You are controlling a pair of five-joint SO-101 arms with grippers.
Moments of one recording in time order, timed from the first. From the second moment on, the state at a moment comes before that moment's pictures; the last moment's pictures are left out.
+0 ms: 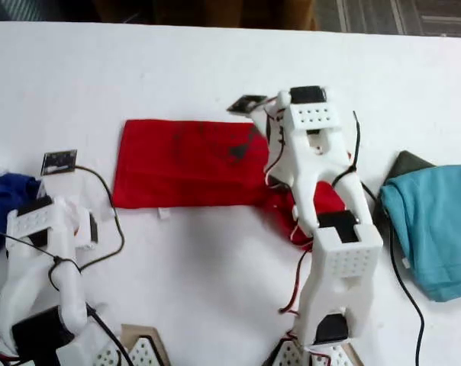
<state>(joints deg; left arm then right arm) -31.8 -19.2 56.0 54.8 -11.6 -10.4 27.6 -20.4 98.4 46.2</state>
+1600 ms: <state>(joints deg) -31.8 -19.2 56.0 54.8 -11.6 1.8 32.5 -26.3 99.8 46.1</state>
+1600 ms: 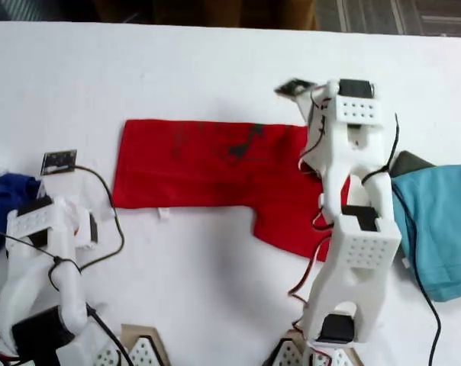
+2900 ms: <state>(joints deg) -31.8 -19.2 56.0 54.8 -11.6 -1.0 16.8 -16.8 100.2 53.8</state>
